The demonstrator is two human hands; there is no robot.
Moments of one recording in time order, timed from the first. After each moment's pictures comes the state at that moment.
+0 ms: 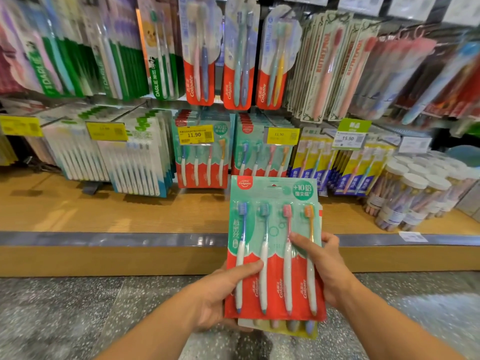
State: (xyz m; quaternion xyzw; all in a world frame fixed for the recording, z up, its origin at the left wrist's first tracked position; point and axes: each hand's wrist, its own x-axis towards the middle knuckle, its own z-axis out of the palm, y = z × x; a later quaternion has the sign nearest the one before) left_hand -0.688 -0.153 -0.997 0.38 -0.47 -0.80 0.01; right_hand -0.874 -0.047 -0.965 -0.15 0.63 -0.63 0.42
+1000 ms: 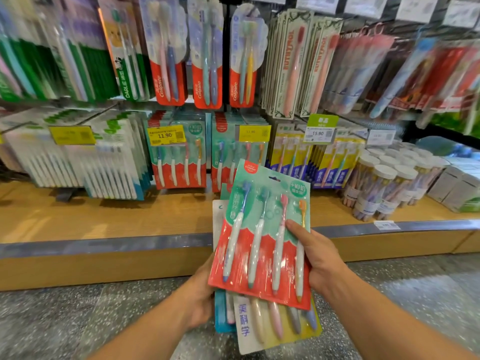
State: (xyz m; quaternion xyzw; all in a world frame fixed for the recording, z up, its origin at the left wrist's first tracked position) left_hand -0.711 -0.129 -0.989 0.36 -0.44 -0.81 0.12; right_hand -0.902 -0.035 -0.962 -0.07 0.58 -0.70 0.40
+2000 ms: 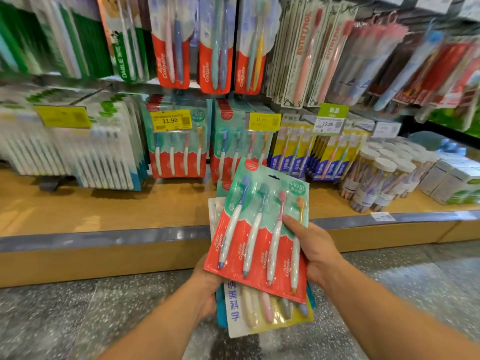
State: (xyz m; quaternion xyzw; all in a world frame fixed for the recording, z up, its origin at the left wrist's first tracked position) left_hand -0.701 -0.146 -1.000 0.44 -0.38 -0.80 0.15; right_hand -0.880 -0.064 -0.977 -0.07 0.62 -0.68 0.38
